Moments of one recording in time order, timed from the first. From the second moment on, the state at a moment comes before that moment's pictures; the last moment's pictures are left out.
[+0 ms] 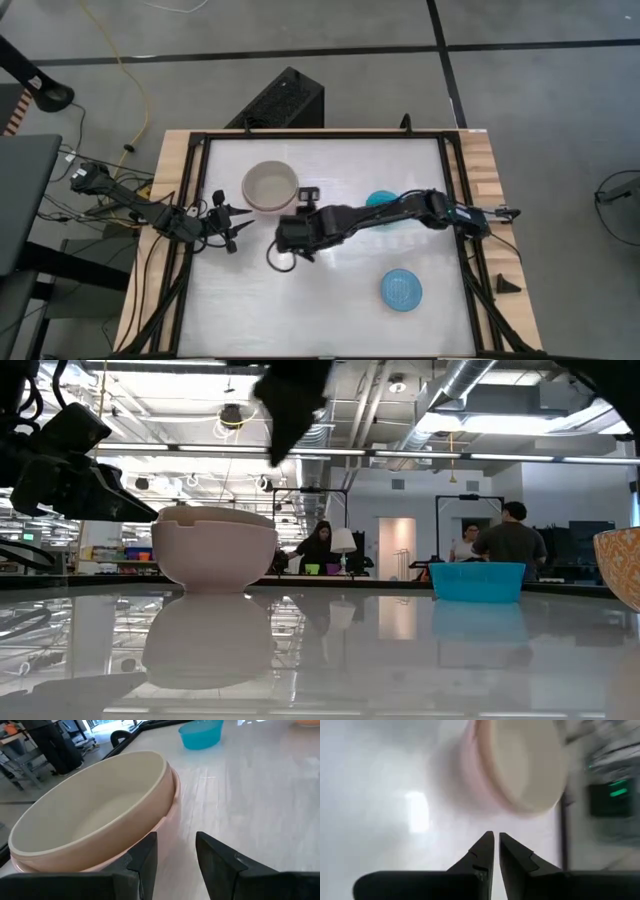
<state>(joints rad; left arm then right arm) -0.43 0.42 0.02 0.05 -0.78 0.00 0.20 2.24 2.25 -1.18 0.66 0.00</state>
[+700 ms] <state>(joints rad) -0.43 0.42 0.02 0.05 -0.78 0.00 0.24 1.45 1.25 -1.14 0.17 0.44</state>
